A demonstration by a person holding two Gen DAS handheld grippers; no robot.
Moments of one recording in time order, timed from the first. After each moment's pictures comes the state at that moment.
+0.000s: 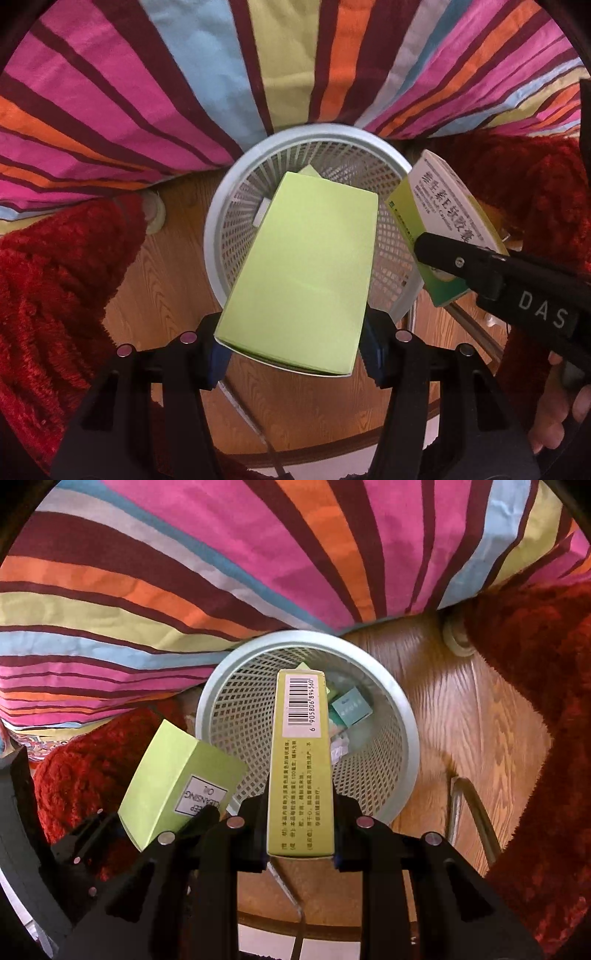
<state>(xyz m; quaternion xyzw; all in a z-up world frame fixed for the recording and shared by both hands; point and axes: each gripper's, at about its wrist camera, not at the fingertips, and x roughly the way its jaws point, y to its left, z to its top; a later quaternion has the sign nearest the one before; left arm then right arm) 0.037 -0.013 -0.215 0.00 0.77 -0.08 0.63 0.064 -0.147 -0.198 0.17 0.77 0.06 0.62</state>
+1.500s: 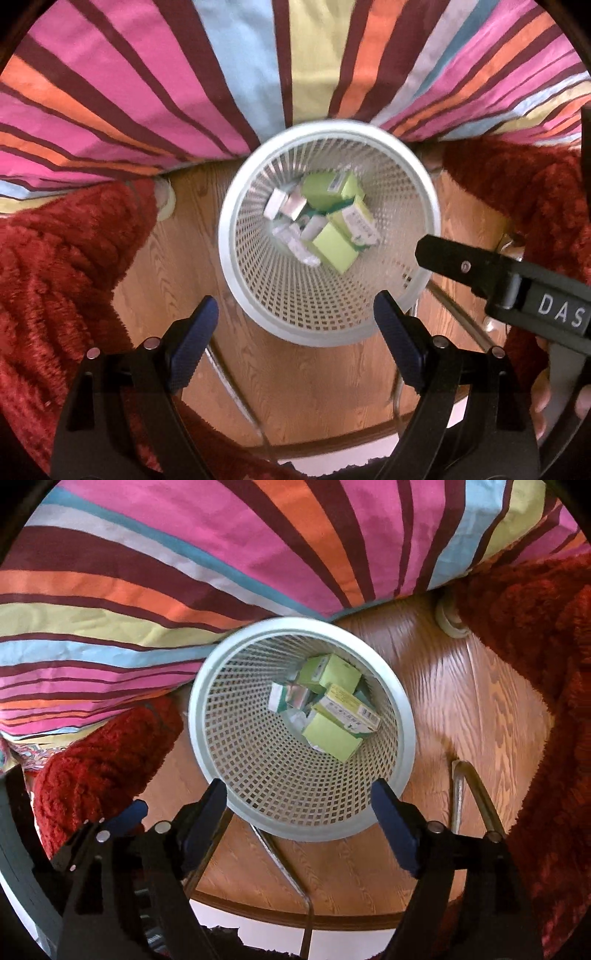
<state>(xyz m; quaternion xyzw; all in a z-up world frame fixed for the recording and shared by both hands) 0.034 0.001 -0.203 -0.01 0.77 -0.05 0.64 0.055 -0.152 -0.190 0.18 0.76 0.04 0.62</state>
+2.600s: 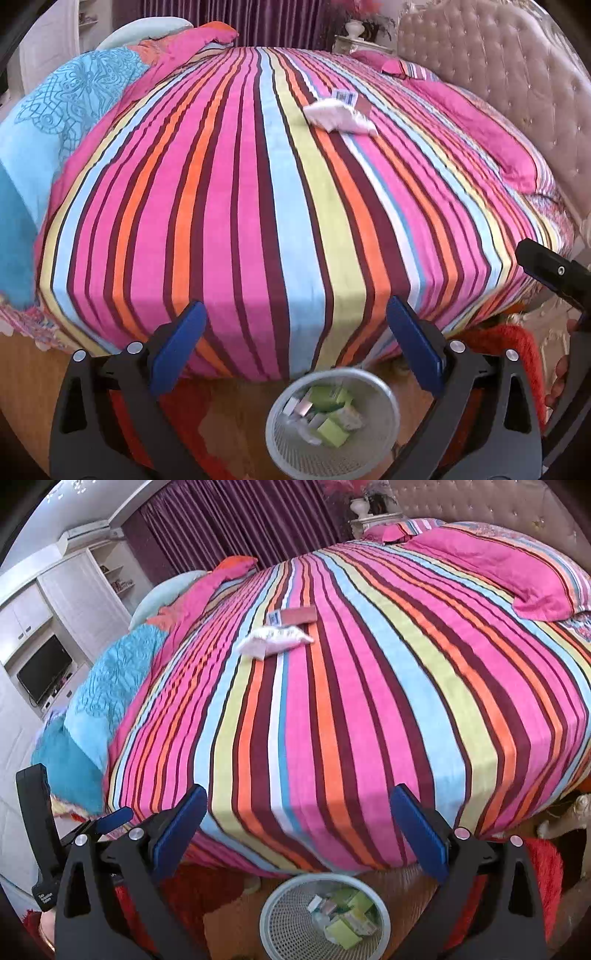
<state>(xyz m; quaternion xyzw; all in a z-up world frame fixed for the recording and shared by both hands) 0.091 0.046 0.004 -0.04 0.45 -0.03 0.89 0.103 -0.187 0.034 0.15 0.40 0.13 0.89</state>
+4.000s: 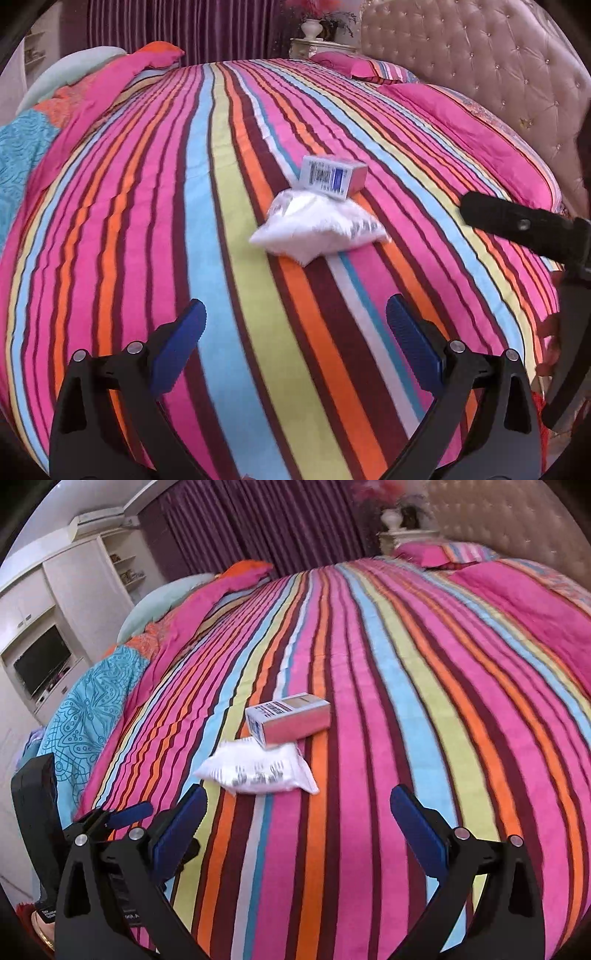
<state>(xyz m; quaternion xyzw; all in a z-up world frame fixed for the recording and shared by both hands) 0.314 0.011 0.005 0.00 0.44 -0.11 0.89 0.313 -0.165 0.049 0.10 0.40 0.18 0.89</state>
